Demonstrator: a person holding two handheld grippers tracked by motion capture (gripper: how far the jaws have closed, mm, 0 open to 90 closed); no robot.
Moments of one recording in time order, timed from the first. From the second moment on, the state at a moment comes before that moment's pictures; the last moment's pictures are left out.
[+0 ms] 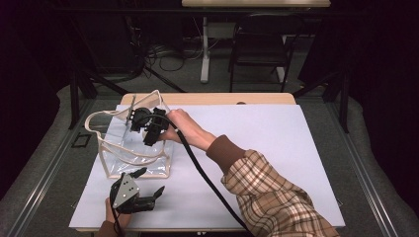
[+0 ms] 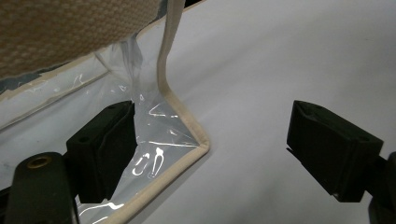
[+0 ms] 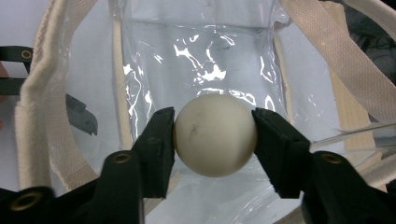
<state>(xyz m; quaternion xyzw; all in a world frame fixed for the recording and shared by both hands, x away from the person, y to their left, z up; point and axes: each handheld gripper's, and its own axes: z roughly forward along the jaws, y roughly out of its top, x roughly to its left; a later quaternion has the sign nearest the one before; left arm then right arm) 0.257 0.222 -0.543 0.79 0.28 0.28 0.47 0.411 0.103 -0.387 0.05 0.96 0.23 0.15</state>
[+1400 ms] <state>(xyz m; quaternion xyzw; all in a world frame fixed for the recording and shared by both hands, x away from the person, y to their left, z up) 0.254 0.224 -0.542 0.78 0.29 0.29 0.47 0.398 0.005 -0.362 0.12 0.91 0.37 0.15</state>
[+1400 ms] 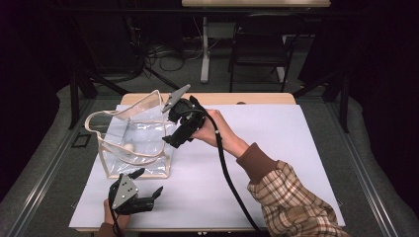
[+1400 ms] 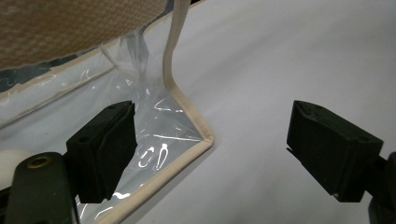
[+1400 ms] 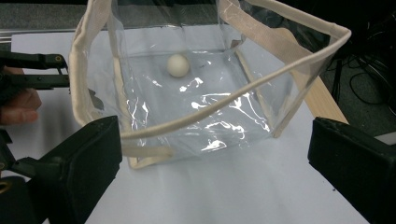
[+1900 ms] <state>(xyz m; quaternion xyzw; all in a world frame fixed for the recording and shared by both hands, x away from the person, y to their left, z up) 0.255 0.223 -0.543 0.78 0.29 0.28 0.47 0.387 -0.037 -0.374 0.14 0.90 0.37 0.17</state>
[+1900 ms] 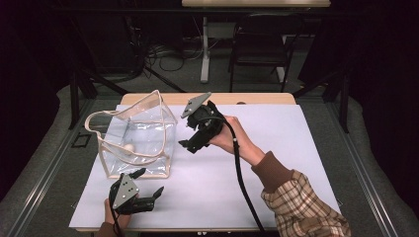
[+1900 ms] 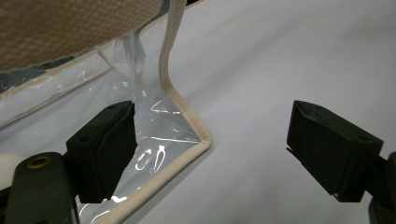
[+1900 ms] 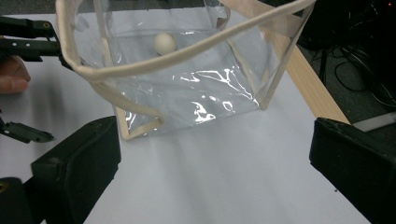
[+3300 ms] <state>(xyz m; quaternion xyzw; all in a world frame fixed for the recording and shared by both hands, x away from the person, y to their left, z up) 0.257 0.220 -0.543 0.79 0.28 0.28 0.47 0.355 -0.121 -0.422 0.19 0.89 0.38 0.18</state>
